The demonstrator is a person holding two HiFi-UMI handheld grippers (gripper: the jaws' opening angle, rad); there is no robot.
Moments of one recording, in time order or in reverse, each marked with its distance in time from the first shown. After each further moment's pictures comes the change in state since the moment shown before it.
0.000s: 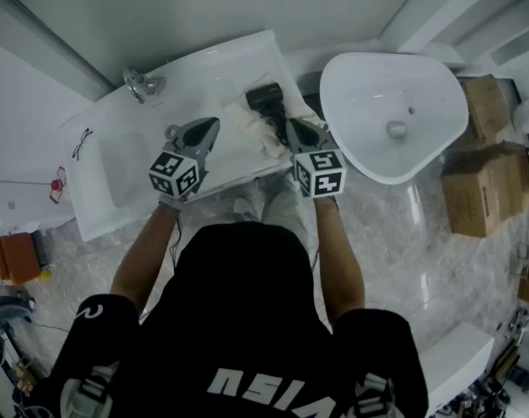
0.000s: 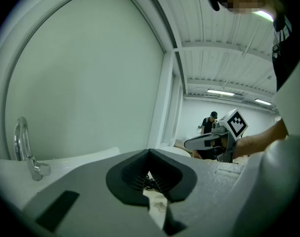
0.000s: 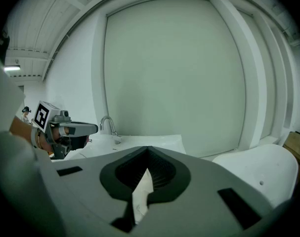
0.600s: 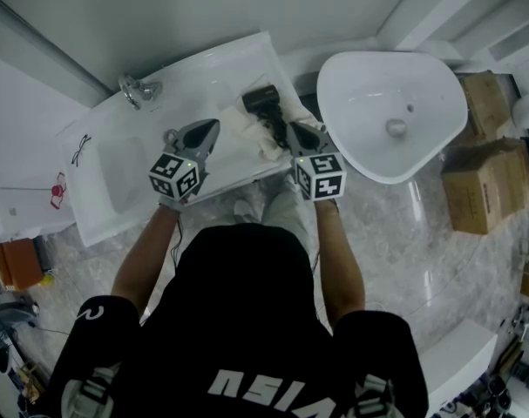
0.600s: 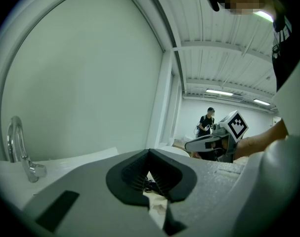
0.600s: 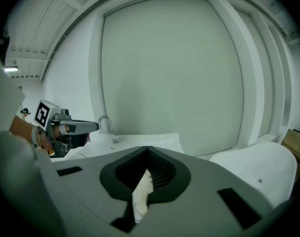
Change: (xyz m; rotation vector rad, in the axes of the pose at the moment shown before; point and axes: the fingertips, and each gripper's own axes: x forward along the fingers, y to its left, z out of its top) left arm 0.014 -0.002 0.004 0.003 0.007 -0.017; right arm -0.003 -0.011 -0.005 0.017 0.014 -0.009
